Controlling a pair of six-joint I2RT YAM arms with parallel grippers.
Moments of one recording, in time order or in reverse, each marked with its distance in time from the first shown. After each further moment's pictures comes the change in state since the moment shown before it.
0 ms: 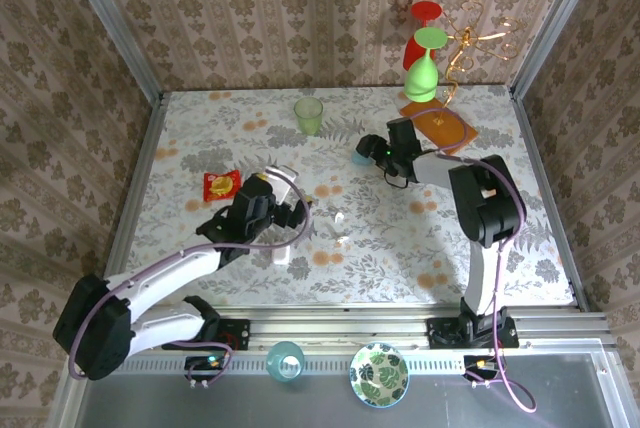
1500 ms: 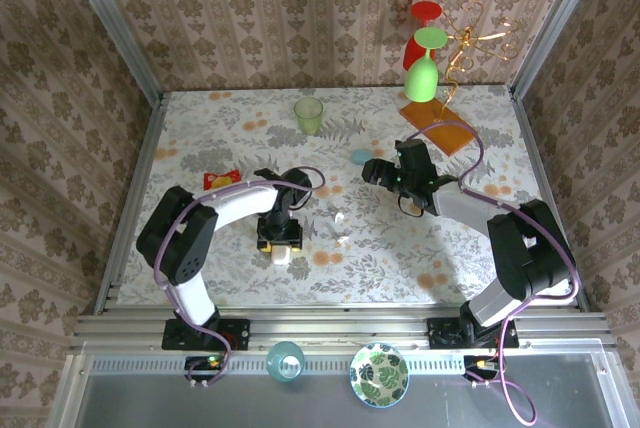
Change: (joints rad) left arm 0.032 0.658 0.466 -0.935 0.316 -0.619; right arm 0.079 -0.392 -0.318 -0.068 0.058 -0.172
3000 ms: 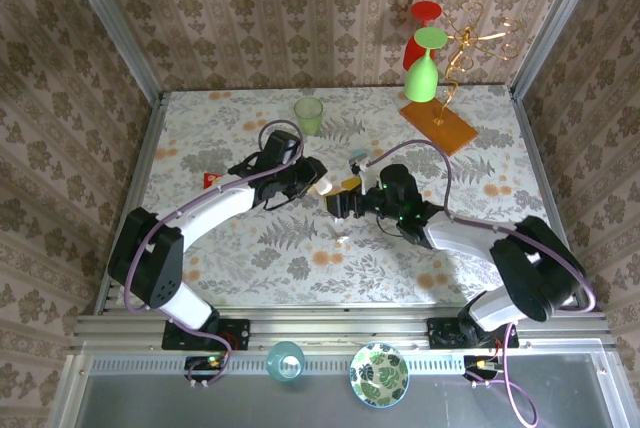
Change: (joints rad) left arm 0.060 -0.197 -0.001 0.708 0.129 -0.546; right arm 0.238 -0.075 -0.186 0.462 -0.269 -0.309
